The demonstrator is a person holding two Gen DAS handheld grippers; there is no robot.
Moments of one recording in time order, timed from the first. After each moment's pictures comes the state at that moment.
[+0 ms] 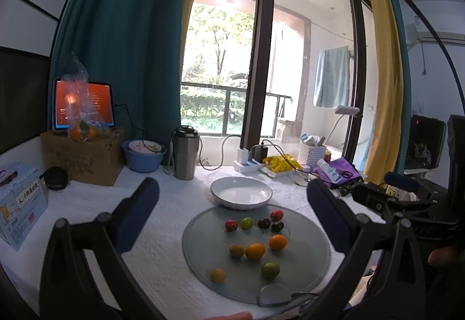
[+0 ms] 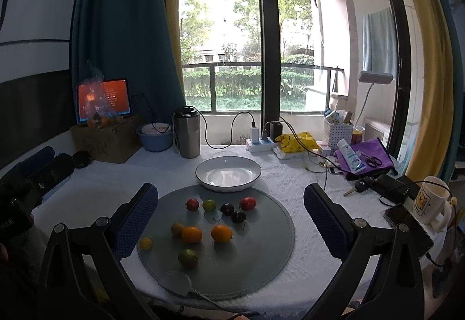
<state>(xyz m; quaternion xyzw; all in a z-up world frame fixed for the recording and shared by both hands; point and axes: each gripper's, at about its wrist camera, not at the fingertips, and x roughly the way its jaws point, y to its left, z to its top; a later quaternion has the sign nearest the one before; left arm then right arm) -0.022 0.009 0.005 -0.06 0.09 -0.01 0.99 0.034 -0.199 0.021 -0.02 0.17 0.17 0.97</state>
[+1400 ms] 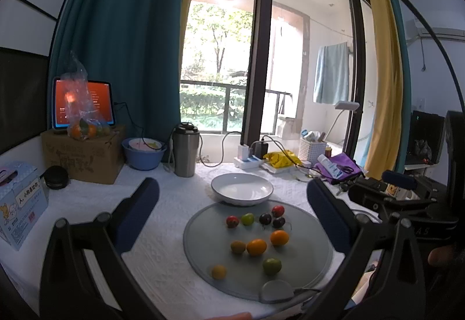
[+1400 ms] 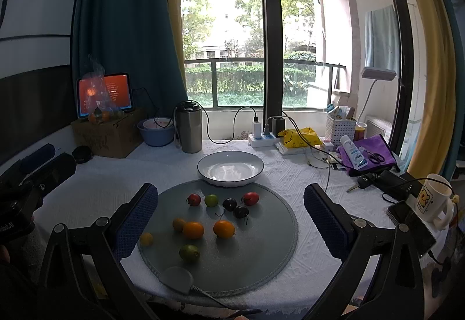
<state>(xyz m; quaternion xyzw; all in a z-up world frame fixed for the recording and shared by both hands) -0.022 0.009 0.001 -0.06 0.09 -0.01 0.99 0.037 -0.194 0.015 -0.03 0.18 0.17 0.97</state>
